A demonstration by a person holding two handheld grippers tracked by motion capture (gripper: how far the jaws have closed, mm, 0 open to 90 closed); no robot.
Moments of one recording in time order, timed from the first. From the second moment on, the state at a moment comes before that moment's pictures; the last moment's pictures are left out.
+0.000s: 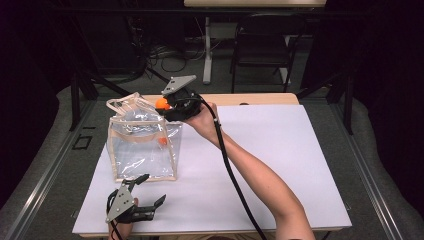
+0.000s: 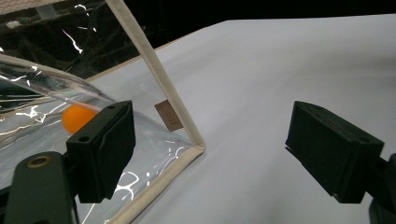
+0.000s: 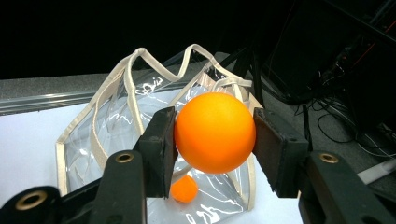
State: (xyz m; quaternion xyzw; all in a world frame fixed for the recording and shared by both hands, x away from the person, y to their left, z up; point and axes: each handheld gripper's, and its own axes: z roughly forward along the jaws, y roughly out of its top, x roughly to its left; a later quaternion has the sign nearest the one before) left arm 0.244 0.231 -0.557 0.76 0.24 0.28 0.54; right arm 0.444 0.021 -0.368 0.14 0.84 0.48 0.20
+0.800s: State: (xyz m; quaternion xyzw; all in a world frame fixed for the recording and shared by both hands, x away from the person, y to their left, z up) left arm 0.244 0.231 -0.556 0.76 0.24 0.28 0.54; right arm 0.447 0.033 -0.373 0.15 0.84 0.48 0.20
